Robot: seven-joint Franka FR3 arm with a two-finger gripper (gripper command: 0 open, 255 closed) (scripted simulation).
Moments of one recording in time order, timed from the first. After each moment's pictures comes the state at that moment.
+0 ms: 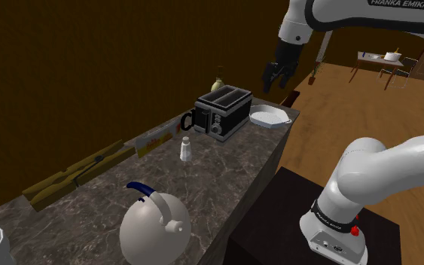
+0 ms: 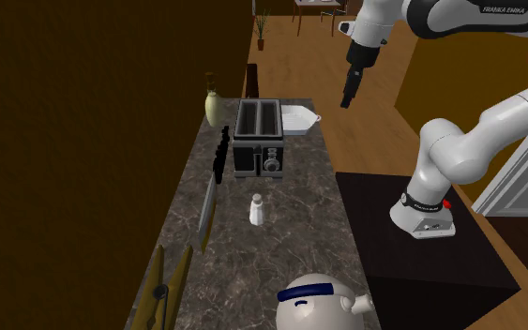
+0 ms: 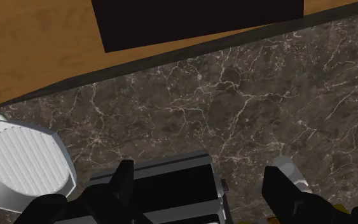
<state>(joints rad) -0.01 -0.80 -0.06 -2.33 -0.09 1.66 0.16</state>
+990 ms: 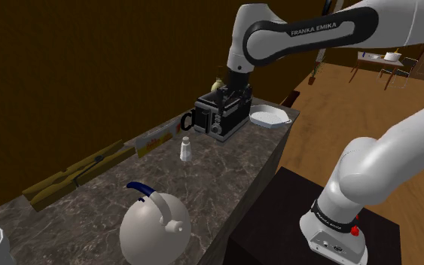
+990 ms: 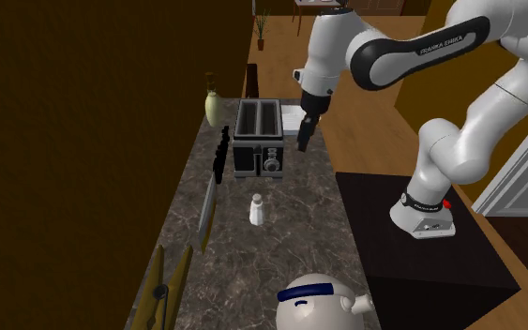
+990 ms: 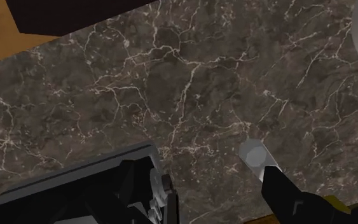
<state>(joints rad) 0.03 -0.44 0.06 -2.31 0.02 1.95 0.39</state>
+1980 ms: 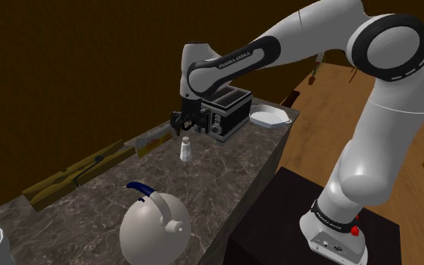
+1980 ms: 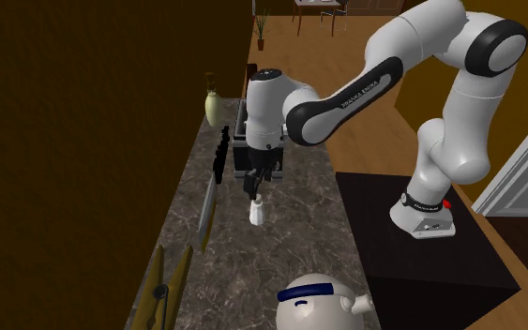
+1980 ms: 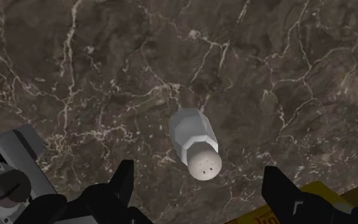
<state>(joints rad) 0.08 0.09 0.15 -2.03 0.04 2.18 0.61</state>
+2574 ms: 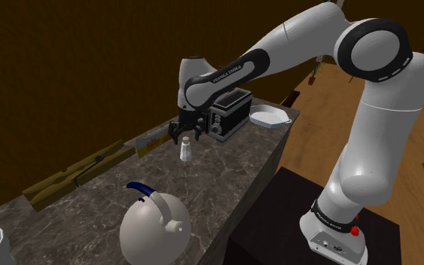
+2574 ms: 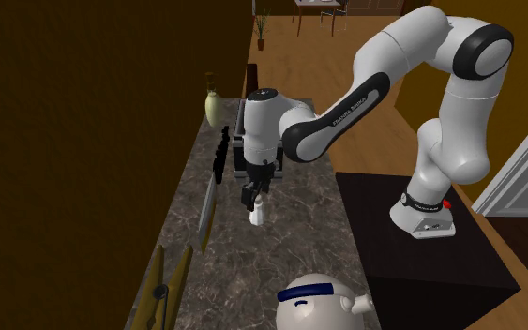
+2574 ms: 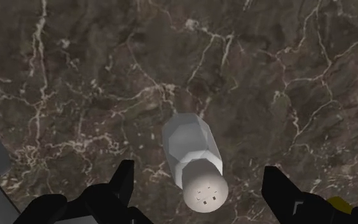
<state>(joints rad) 0.09 0.16 0.15 -2.06 0.03 2.27 0.62</state>
